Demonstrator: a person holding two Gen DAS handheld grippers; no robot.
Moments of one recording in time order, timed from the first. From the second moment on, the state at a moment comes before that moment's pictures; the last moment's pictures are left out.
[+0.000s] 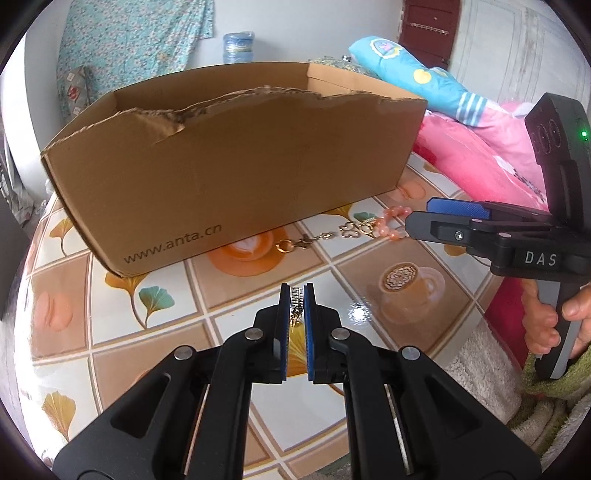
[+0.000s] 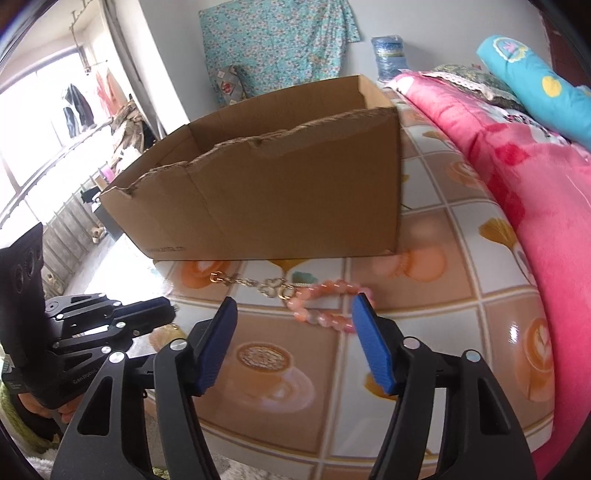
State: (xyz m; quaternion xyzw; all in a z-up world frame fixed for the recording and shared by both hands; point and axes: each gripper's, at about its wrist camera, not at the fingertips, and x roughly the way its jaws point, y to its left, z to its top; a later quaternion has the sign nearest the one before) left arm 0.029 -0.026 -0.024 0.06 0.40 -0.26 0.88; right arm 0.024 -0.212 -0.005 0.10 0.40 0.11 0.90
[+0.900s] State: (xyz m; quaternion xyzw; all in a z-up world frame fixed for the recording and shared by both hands) left arm 0.042 0.009 -0.031 0.02 0.40 -0.24 0.88; right arm 0.080 -0.108 -0.020 -0.10 0.44 0.20 0.87
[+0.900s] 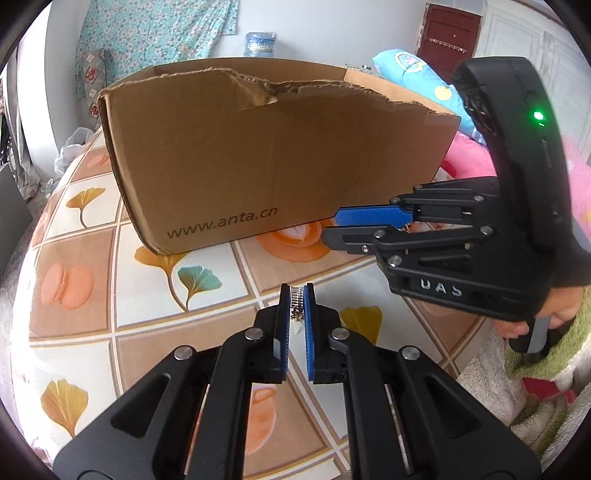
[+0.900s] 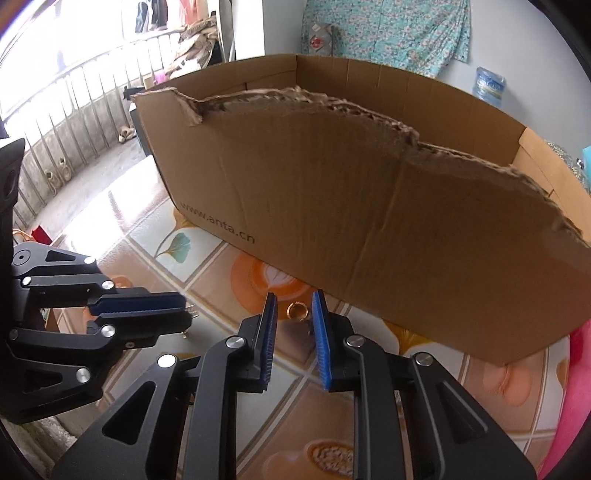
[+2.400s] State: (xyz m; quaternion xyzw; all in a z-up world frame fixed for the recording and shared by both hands) left arm 0.068 0.017 0.102 0.00 0.27 -0.28 0.92; right arm 0.113 -0.169 0.110 0.14 0.35 0.27 0.89
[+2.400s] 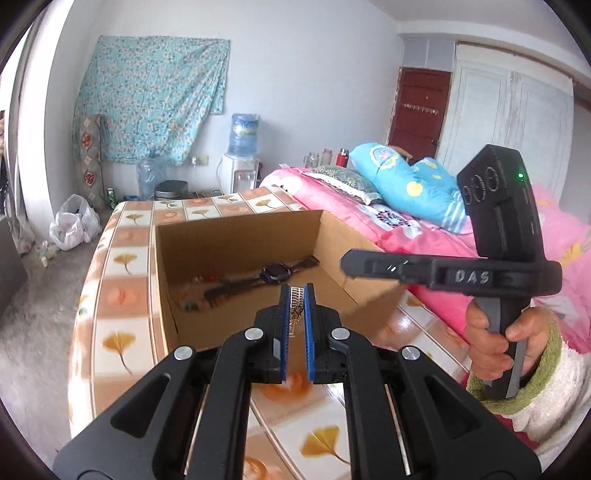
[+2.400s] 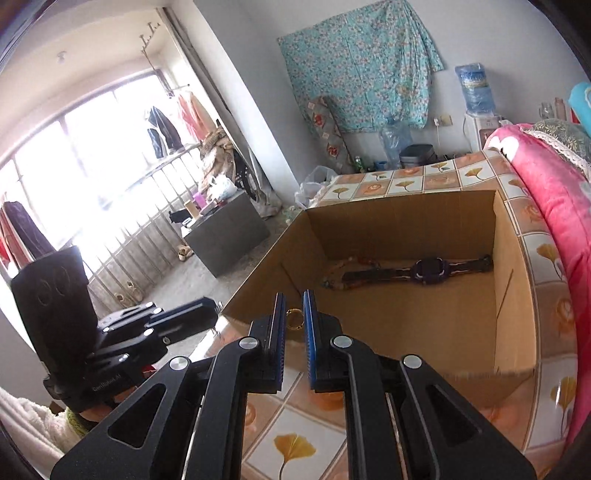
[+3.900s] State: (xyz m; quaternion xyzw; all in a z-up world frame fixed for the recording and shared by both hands) left arm 0.164 0.024 0.082 0.01 0.38 -0.24 0.89; right arm 0.189 -0.150 0.090 0.13 0.44 0.22 0.86
